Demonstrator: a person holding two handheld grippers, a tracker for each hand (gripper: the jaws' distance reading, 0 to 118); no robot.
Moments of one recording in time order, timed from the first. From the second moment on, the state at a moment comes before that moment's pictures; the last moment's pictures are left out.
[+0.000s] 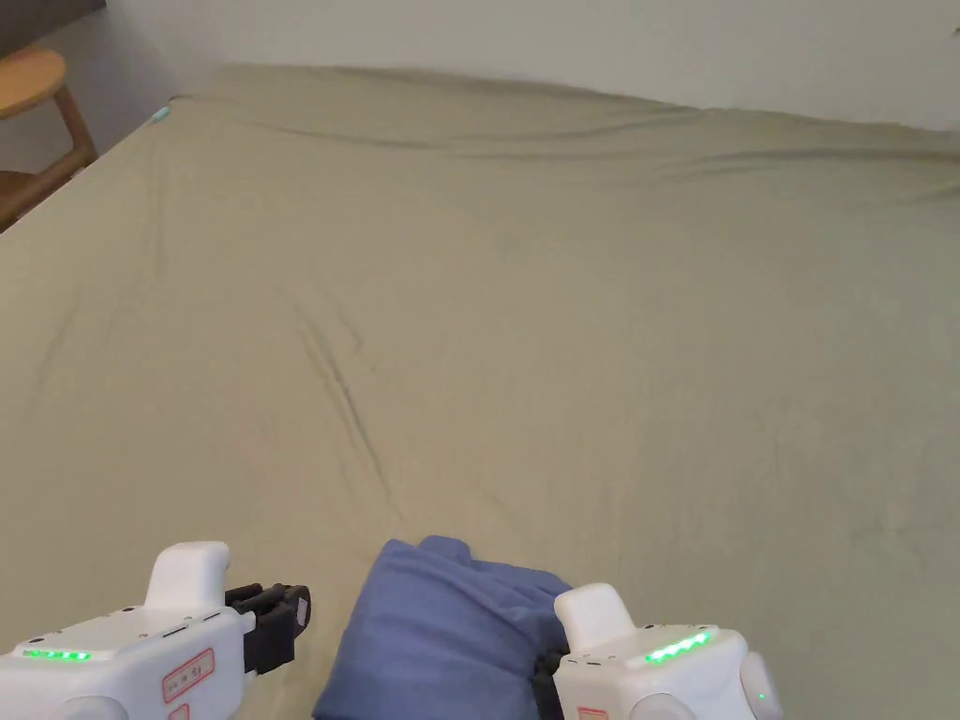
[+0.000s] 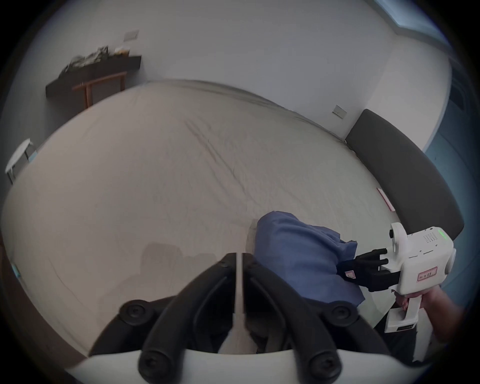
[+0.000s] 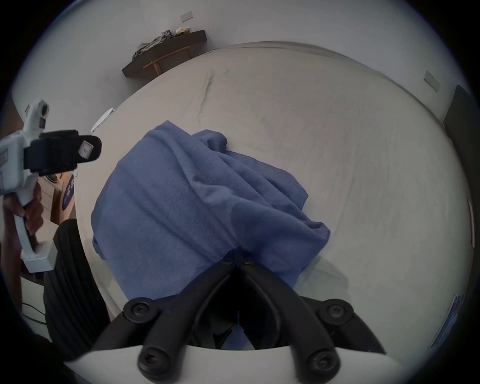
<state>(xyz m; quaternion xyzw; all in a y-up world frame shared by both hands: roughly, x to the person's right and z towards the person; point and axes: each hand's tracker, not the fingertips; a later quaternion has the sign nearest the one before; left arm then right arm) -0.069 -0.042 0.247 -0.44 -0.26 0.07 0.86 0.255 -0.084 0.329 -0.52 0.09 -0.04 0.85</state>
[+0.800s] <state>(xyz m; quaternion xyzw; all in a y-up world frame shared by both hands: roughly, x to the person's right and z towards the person) -0.025 -0.155 0.187 -0.62 -0.37 0.32 0.61 0.257 -0.090 0.336 -0.50 0.10 -0.06 0.86</state>
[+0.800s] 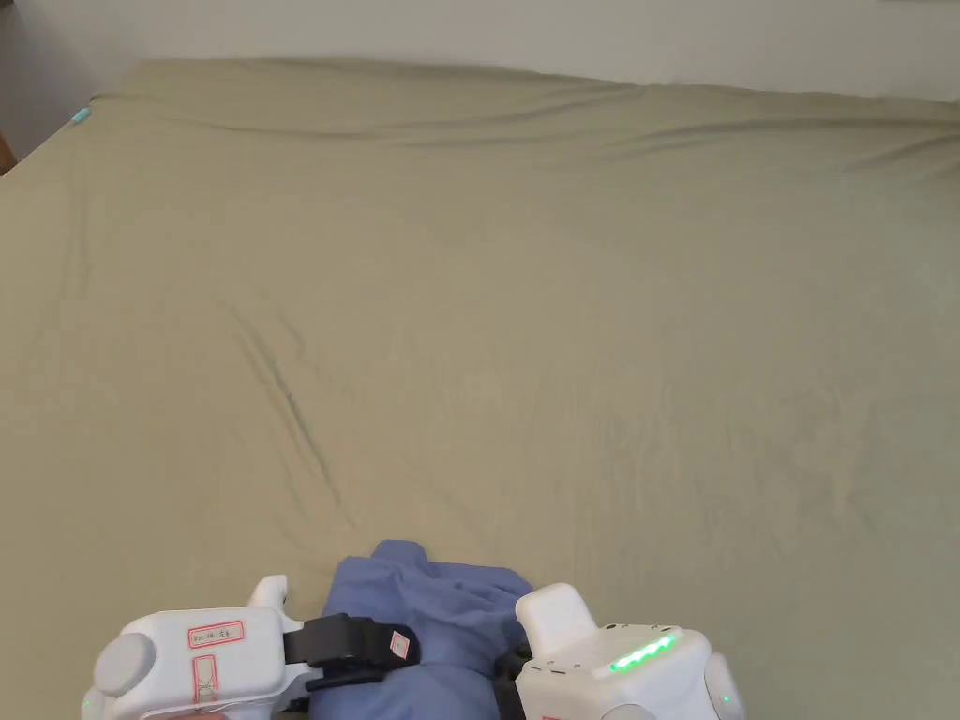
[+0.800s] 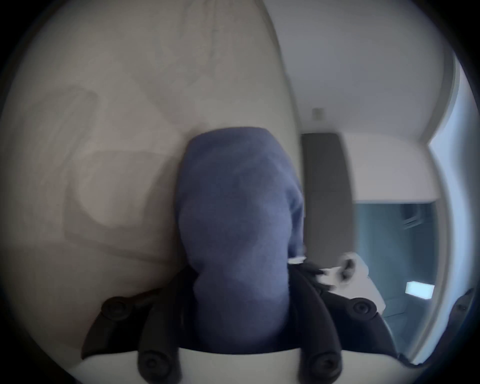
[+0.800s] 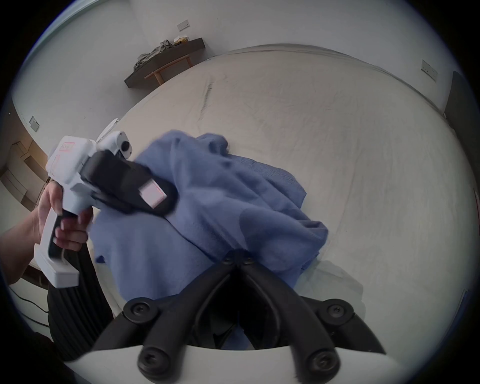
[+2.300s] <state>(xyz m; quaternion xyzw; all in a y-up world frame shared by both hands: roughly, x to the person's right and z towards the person) -0.280 -0.058 0.101 -0.47 -0.03 -0.24 0.85 0.189 0.055 0.317 -0.27 -0.13 0.11 0.95</state>
